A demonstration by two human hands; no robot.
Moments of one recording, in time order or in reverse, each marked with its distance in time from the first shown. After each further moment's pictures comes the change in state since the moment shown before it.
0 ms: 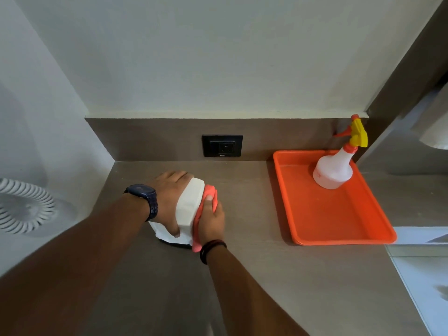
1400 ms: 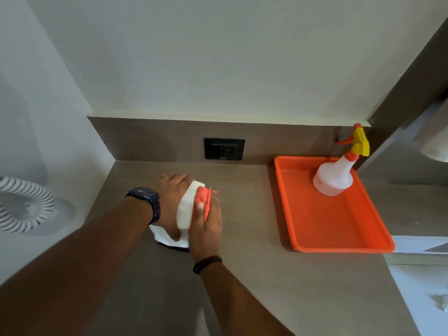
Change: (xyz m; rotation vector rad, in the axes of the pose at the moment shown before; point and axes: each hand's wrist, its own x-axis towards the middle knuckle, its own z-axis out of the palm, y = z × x) left_hand -0.001 -0.001 0.001 0.015 0.022 0.009; right_hand -0.016 0.014 0.007 -0.286 0.011 -0.373
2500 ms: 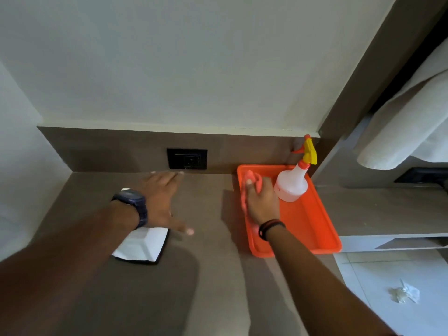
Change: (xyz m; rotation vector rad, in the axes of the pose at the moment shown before) left_hand 0.021 0.061 -0.034 -0.126 0.139 0.014; right_hand 0.103 -0.049 -0.192 -0.324 0.117 -0.013
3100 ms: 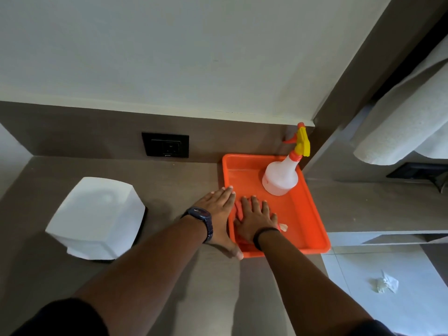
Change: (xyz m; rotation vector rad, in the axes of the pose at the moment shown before) left_hand 0.091 0.138 0.082 -0.055 -0.216 0.210; right_hand 0.033 0.103 -0.011 -0.999 -0.542 0.082
